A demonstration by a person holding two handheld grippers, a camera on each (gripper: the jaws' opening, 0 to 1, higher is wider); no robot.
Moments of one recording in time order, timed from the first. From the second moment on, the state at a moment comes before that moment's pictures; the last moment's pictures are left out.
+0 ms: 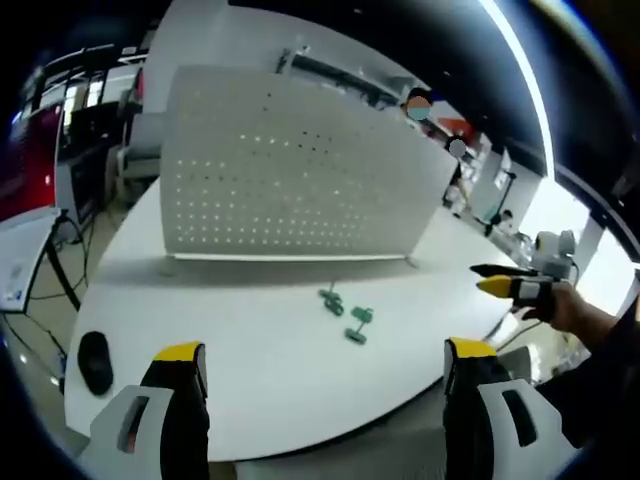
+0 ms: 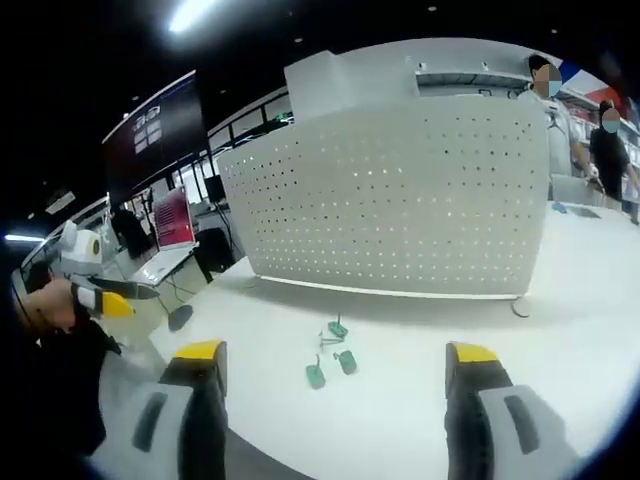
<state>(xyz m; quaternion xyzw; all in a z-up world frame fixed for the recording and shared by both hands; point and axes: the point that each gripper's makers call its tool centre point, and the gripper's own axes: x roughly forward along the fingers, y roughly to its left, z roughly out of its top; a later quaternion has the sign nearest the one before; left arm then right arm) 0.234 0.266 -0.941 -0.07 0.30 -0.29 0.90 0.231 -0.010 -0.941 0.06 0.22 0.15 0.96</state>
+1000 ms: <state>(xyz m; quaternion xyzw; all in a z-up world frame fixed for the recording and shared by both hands) 0.227 0.264 -0.954 -0.06 0.33 -0.30 0.90 0.227 -0.011 -0.941 0.07 0.22 0.15 0.96</state>
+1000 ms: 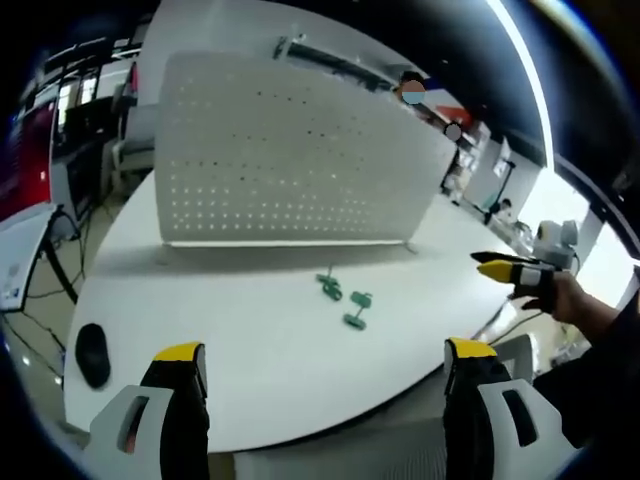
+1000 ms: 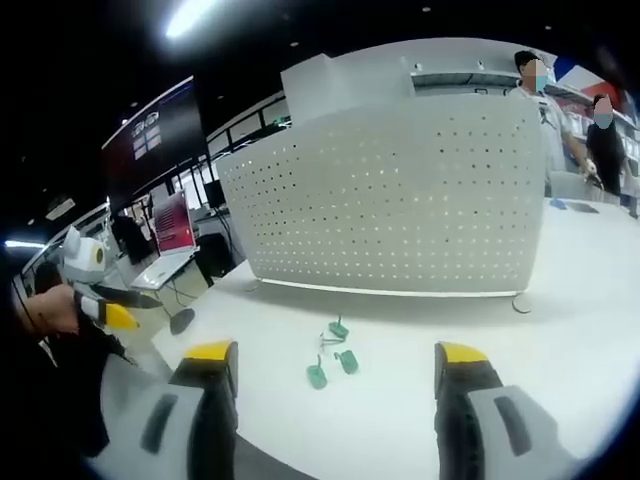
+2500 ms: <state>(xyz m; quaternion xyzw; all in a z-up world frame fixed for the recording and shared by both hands) 0.248 0.232 -0.980 -0.04 0.36 -0.33 0.87 0.216 -0.018 -0.966 0.10 0.25 0.13 0.95</state>
